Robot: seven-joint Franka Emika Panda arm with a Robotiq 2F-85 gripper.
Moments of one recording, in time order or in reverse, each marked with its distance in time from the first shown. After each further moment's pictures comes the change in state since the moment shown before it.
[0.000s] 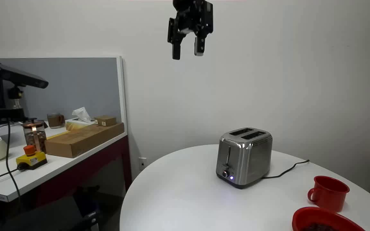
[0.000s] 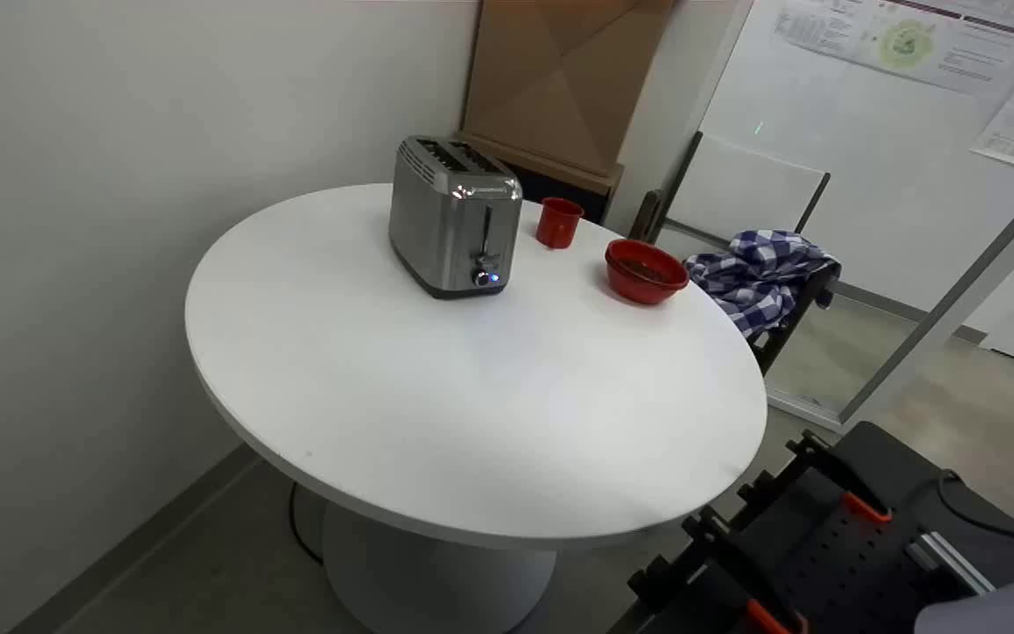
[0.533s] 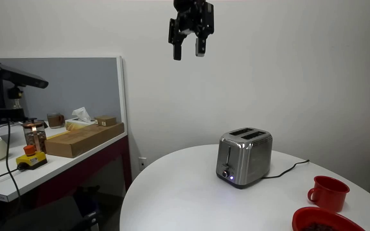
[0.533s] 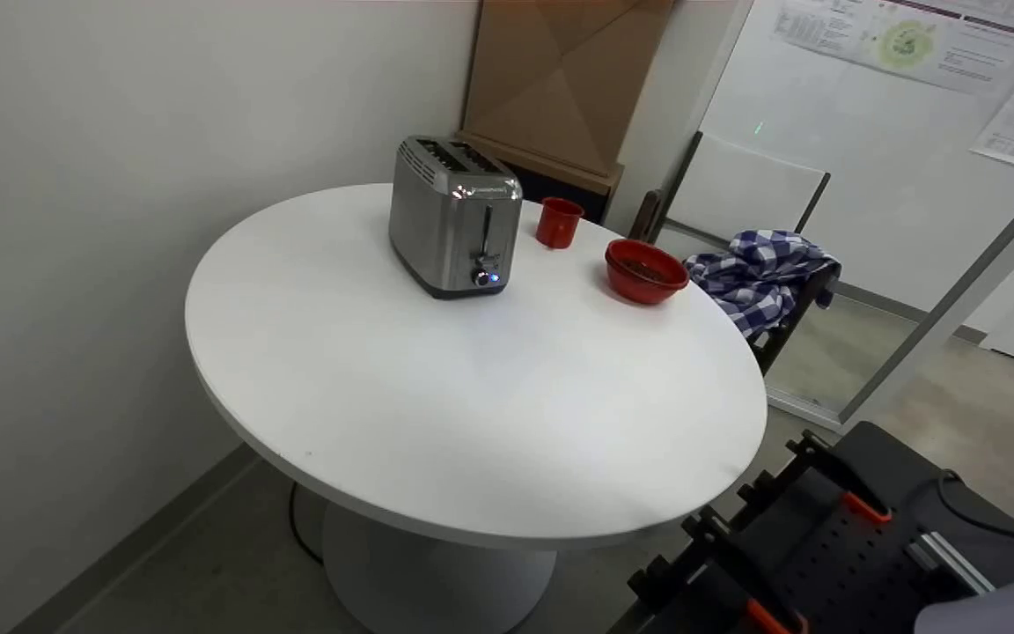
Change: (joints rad) arm 0.000 0.000 0.000 -0.008 -0.001 0.023 0.000
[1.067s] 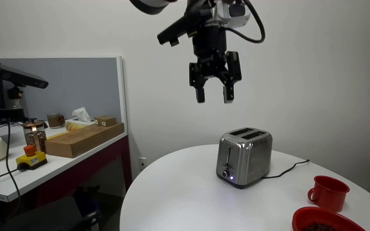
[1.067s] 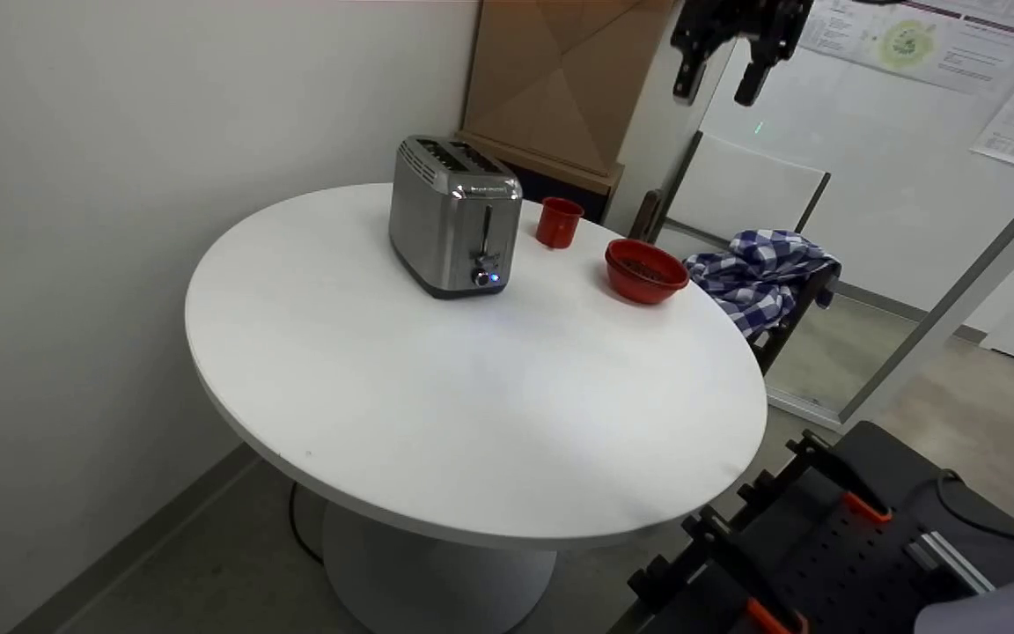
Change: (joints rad) arm -0.060 0.070 -0.047 -0.234 -0.149 0.387 -0.004
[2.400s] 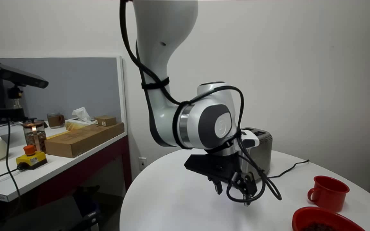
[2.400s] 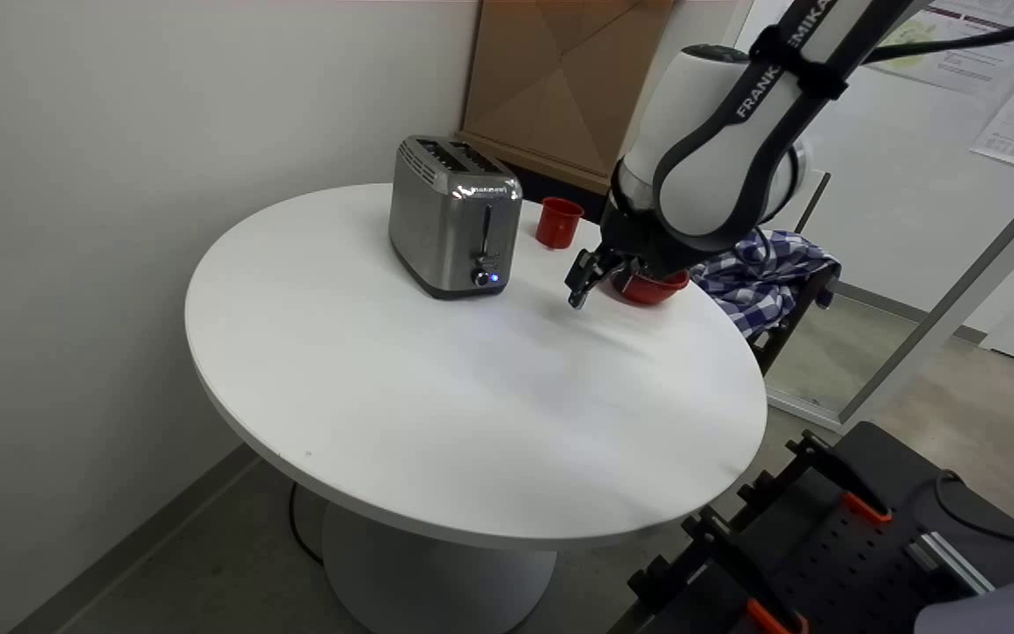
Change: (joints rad) arm 0.095 0.761 -0.196 0.003 -0.179 0.927 0.023
